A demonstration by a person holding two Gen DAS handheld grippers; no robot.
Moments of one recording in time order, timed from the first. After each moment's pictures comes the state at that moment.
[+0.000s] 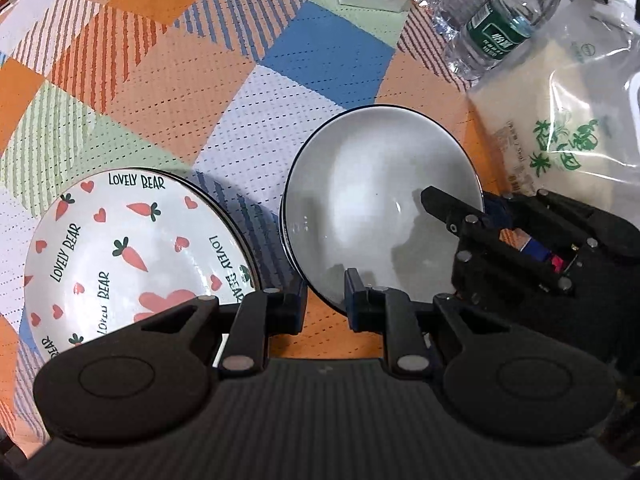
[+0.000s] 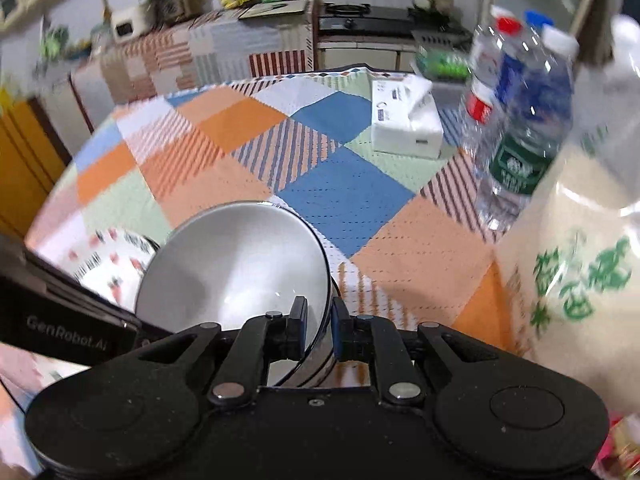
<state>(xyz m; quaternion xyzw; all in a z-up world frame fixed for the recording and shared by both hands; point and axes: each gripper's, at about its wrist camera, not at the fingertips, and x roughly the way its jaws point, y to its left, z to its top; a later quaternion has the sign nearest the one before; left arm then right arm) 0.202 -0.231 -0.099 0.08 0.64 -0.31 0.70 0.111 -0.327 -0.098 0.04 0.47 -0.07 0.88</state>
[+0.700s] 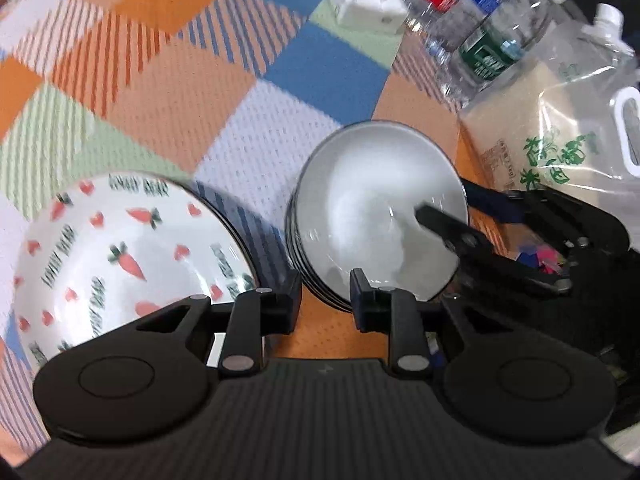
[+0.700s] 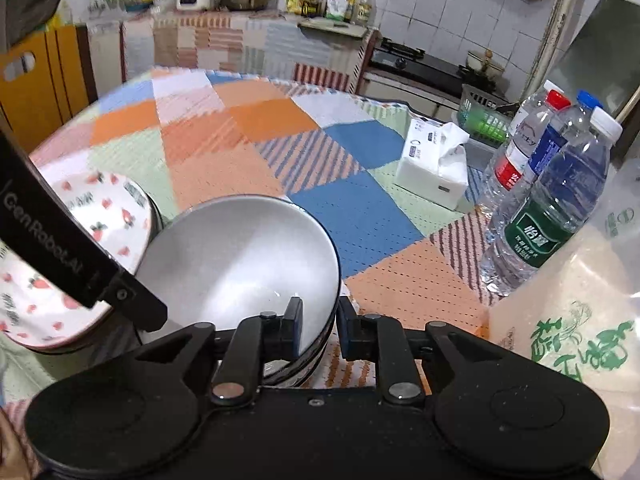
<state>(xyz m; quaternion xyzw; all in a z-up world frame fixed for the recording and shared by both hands) 0.198 -0.208 -0.097 0.05 0.59 -0.34 0.73 0.095 -0.329 -0.104 -0.03 0.42 -0.01 0.90</state>
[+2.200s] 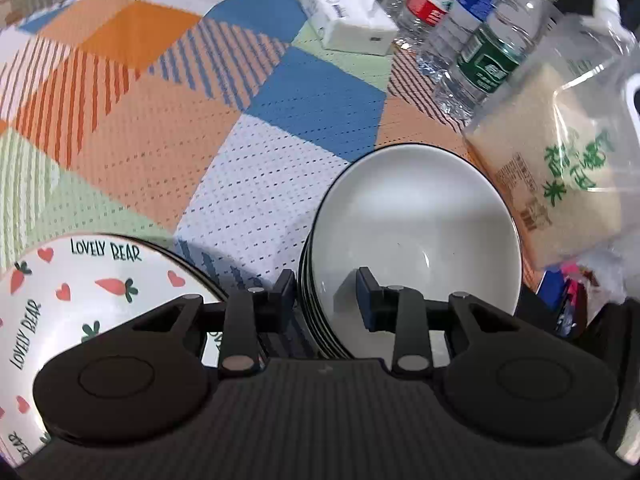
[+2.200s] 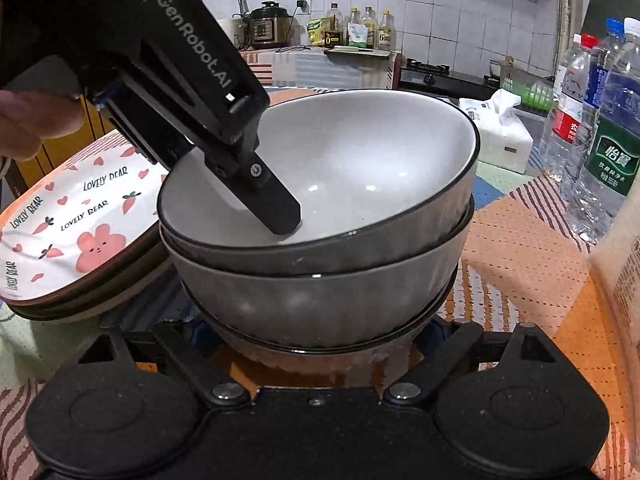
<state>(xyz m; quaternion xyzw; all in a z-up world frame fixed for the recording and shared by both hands) 0.214 -0.228 -0.144 0.06 0.53 -0.39 0.75 0.074 -0.300 -0.199 0.00 0.37 0.04 0.93</state>
